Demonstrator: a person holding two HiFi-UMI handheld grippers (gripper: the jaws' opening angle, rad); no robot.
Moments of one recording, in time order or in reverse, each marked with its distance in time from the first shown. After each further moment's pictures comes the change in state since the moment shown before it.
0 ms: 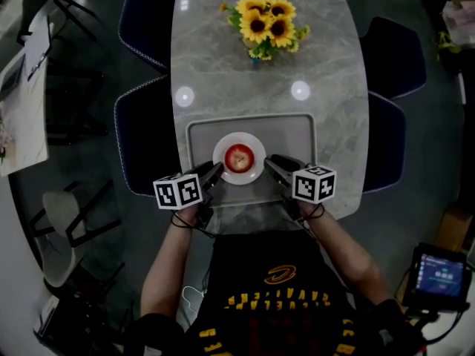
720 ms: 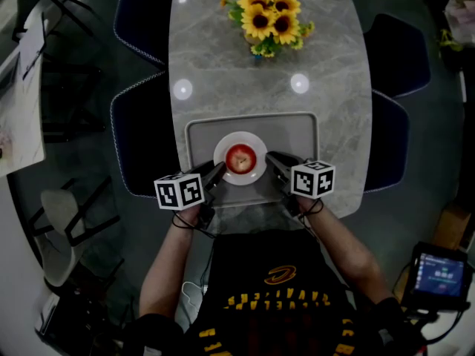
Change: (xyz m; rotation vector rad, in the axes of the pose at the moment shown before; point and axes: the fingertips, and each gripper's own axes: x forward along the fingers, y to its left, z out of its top) left arm -0.001 -0.009 -0.003 -0.005 0.036 -0.013; right arm 0.007 -0.003 0.001 0.016 0.035 -0.030
